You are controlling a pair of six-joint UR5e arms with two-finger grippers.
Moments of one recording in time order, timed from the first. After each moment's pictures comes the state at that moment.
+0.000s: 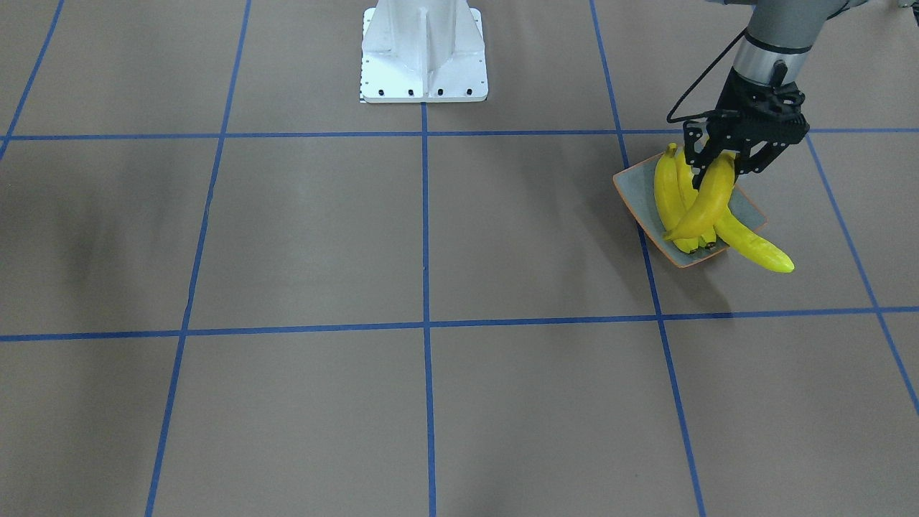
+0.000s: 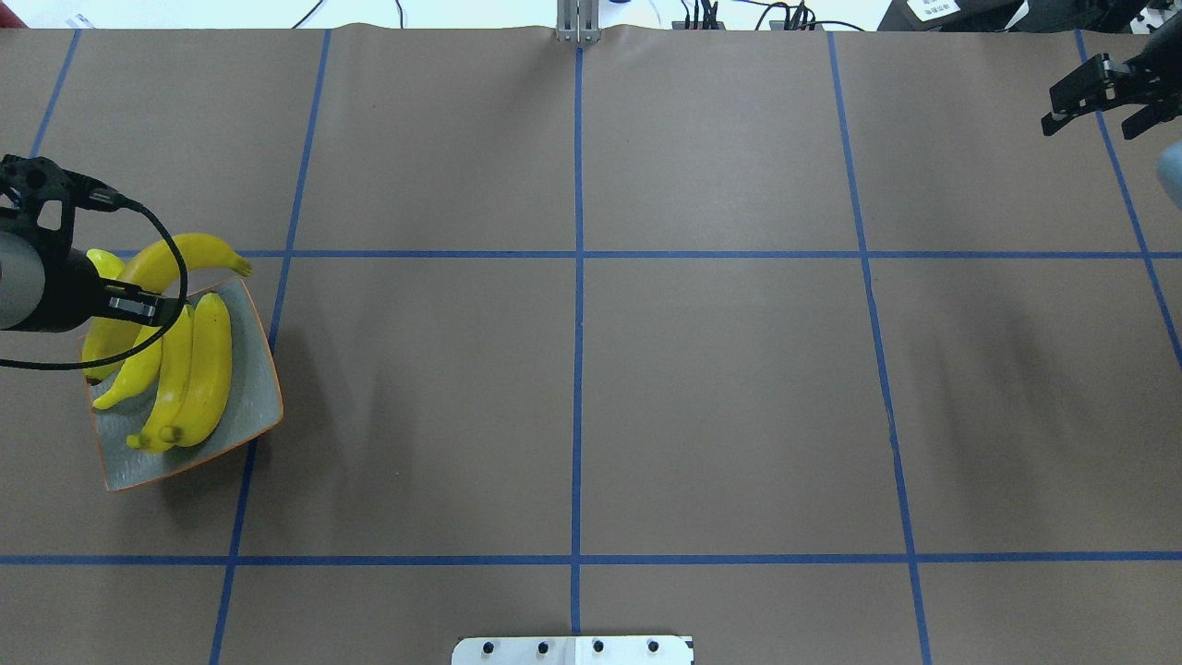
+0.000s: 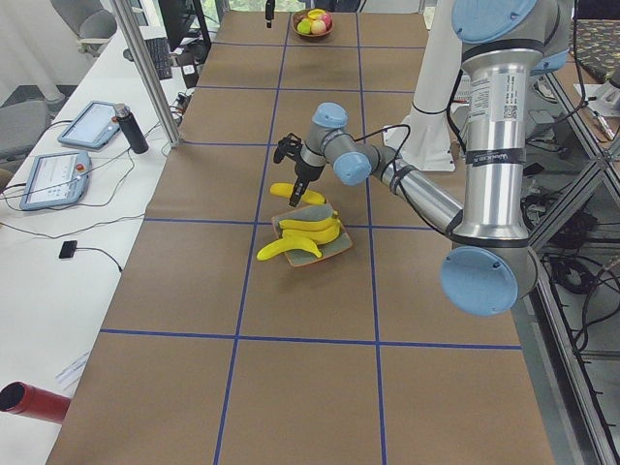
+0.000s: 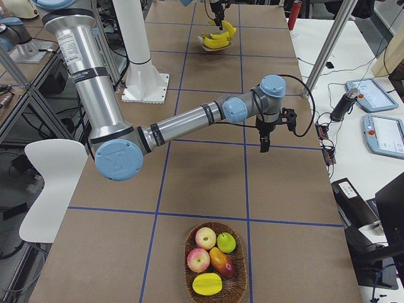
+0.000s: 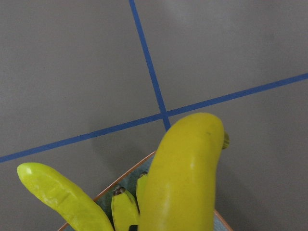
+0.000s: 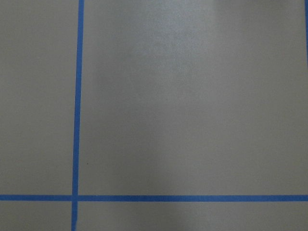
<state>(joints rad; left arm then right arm) -0.80 -1.52 -2.12 -1.88 -1.84 -0.75 1.30 -1.25 1.65 -1.55 2.30 0.51</state>
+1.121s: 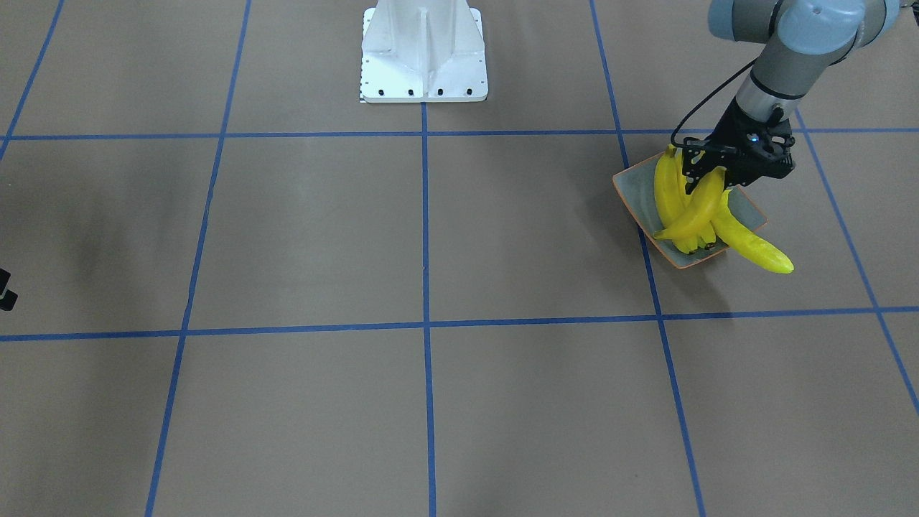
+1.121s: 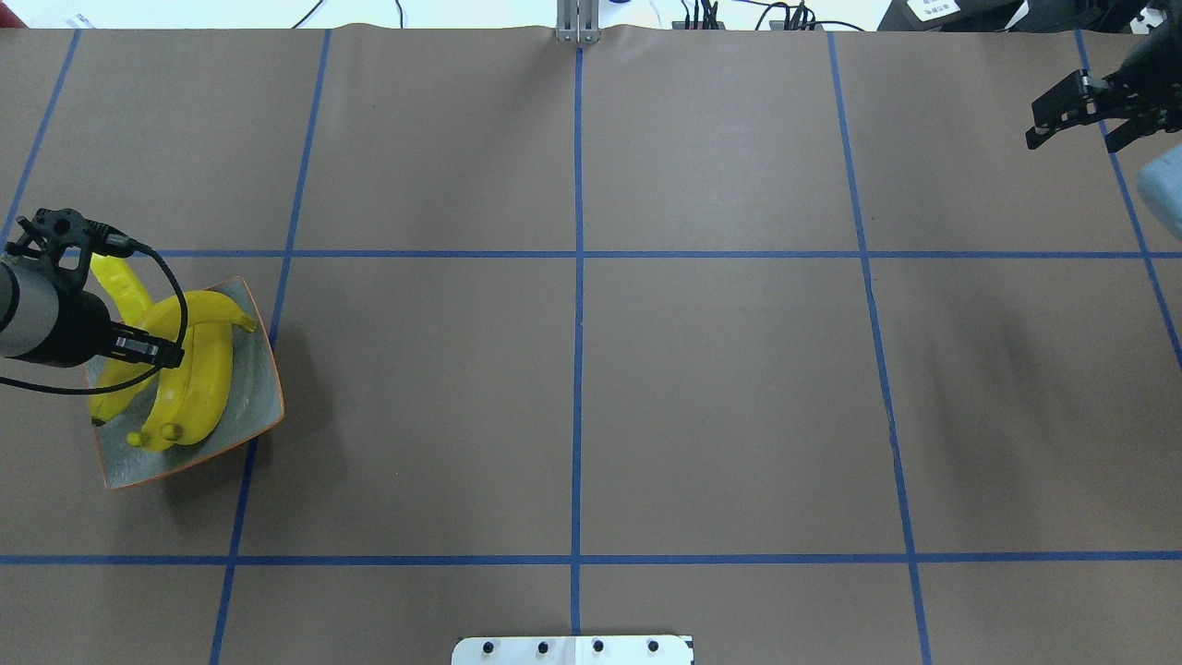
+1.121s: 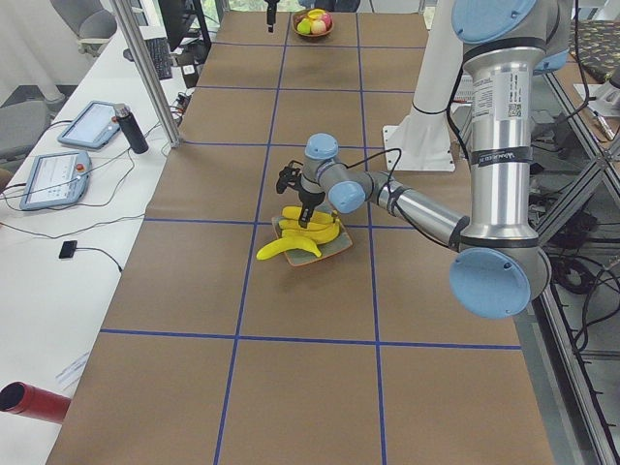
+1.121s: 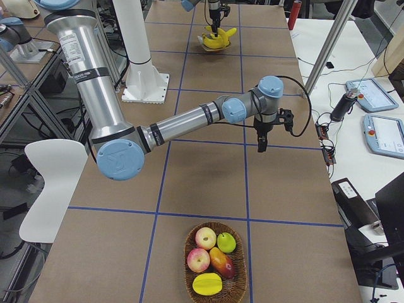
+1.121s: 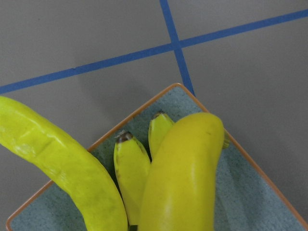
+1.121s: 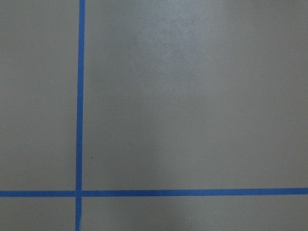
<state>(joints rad) -0.80 -1.50 -2.00 -1.96 -1.99 -0.75 1.27 -1.26 1.65 -1.55 2.29 0.52</state>
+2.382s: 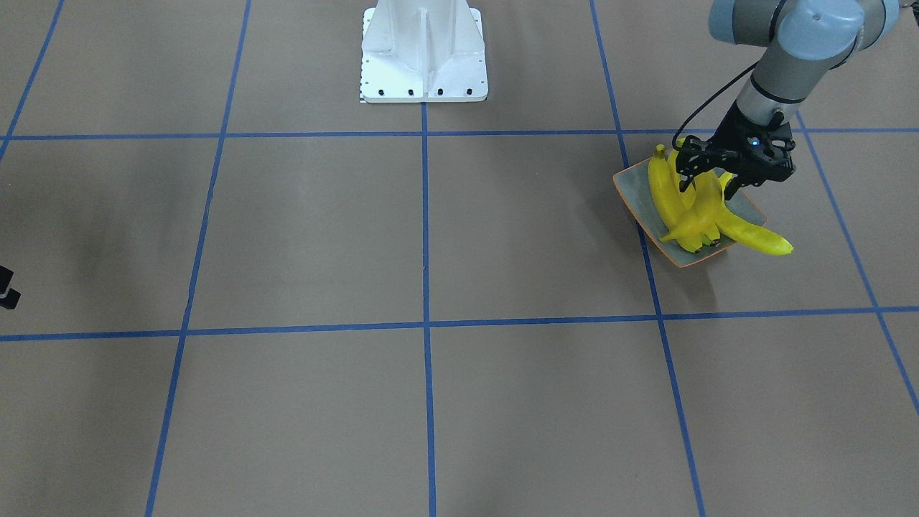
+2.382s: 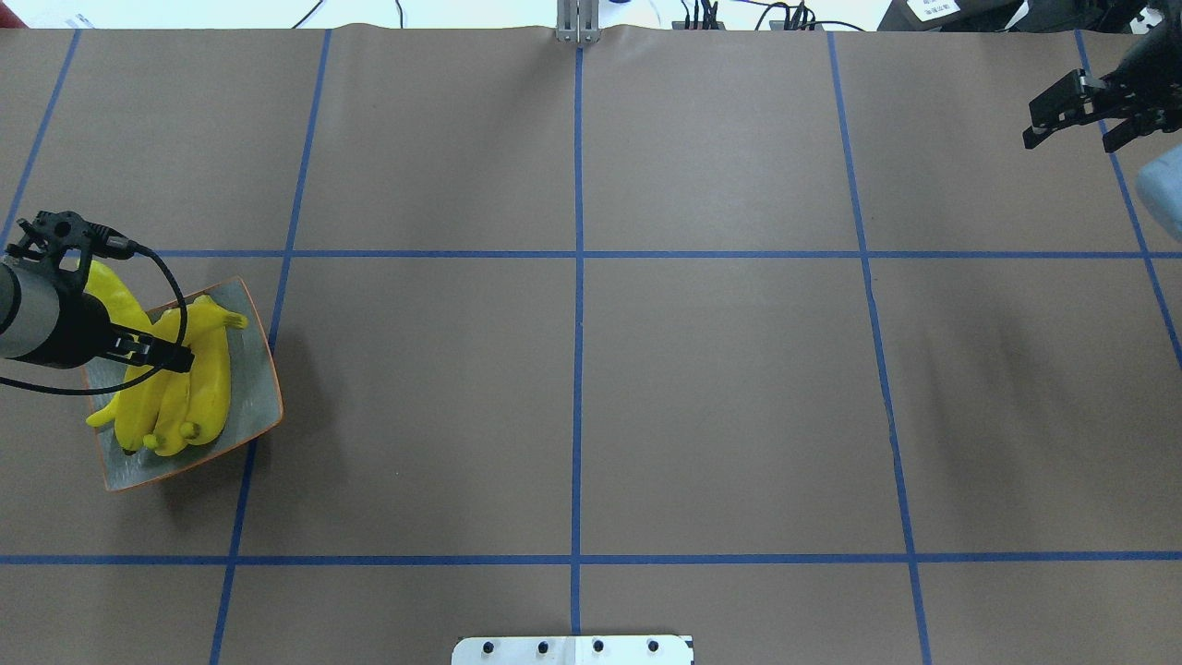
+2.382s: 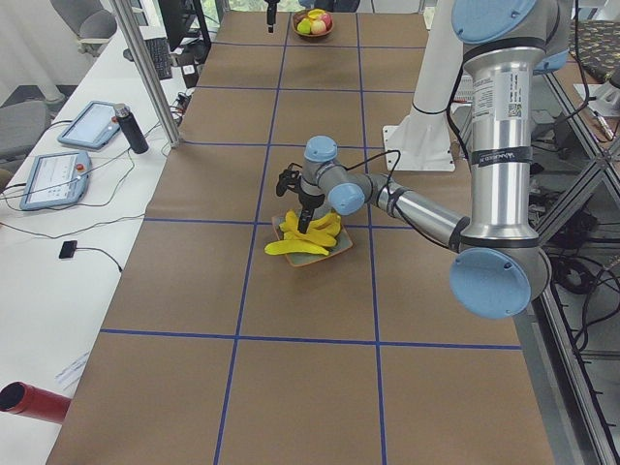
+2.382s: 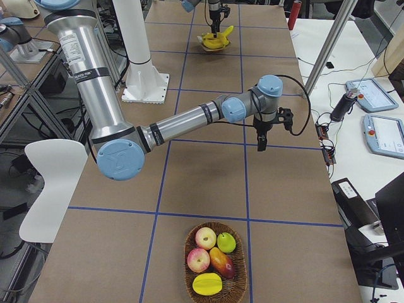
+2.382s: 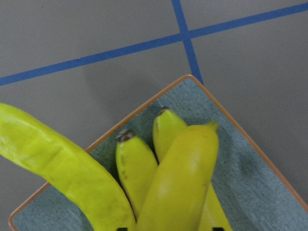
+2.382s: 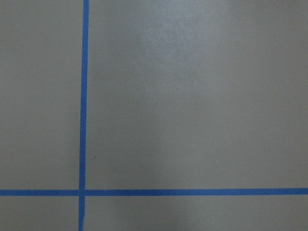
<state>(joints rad) -0.80 -1.50 -1.99 -1.96 -1.99 -0.75 1.27 -1.26 1.66 -1.55 2.29 0.53</state>
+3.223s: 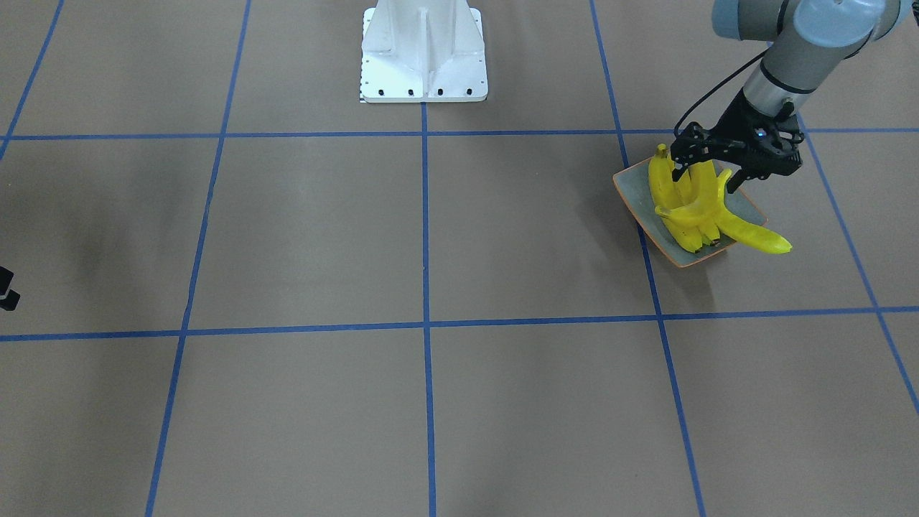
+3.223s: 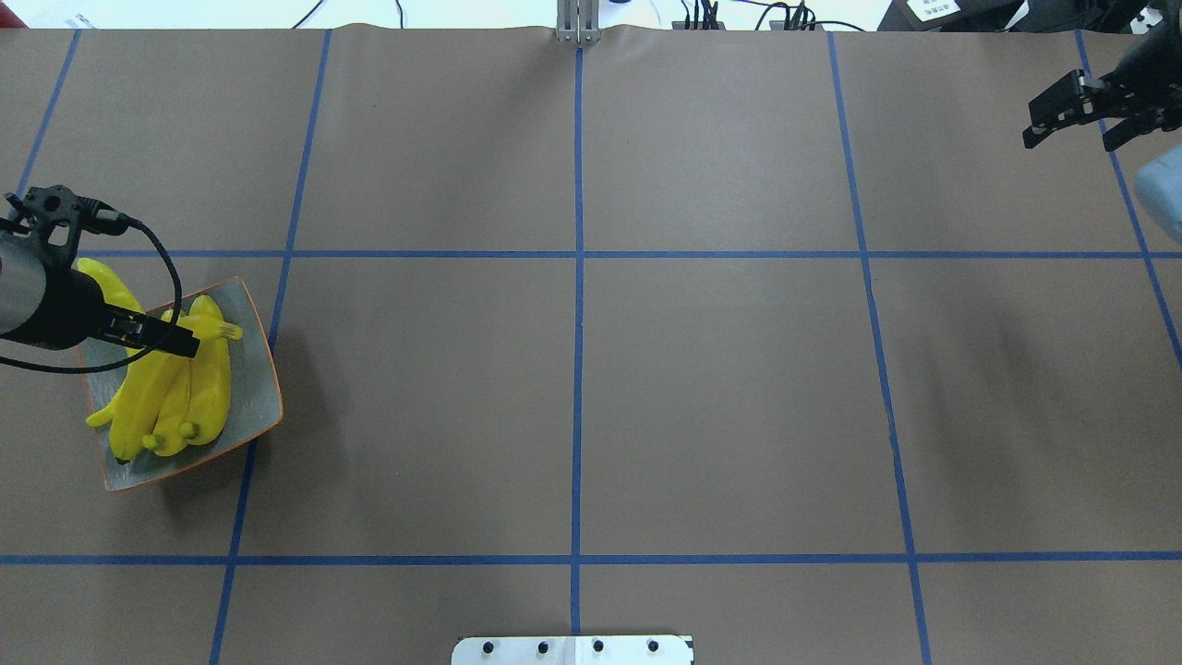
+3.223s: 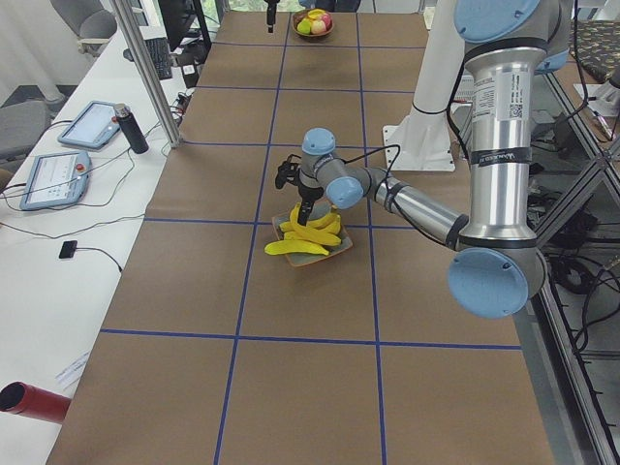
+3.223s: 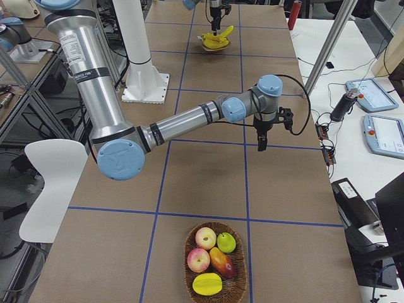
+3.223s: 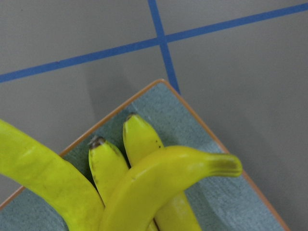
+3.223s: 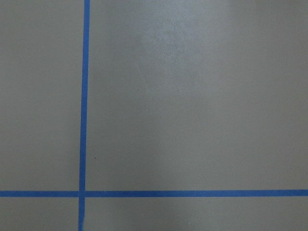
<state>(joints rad) -0.88 -1.56 -2.02 -1.89 -2.10 -0.73 1.27 -1.26 1.66 -1.54 2.26 0.53</state>
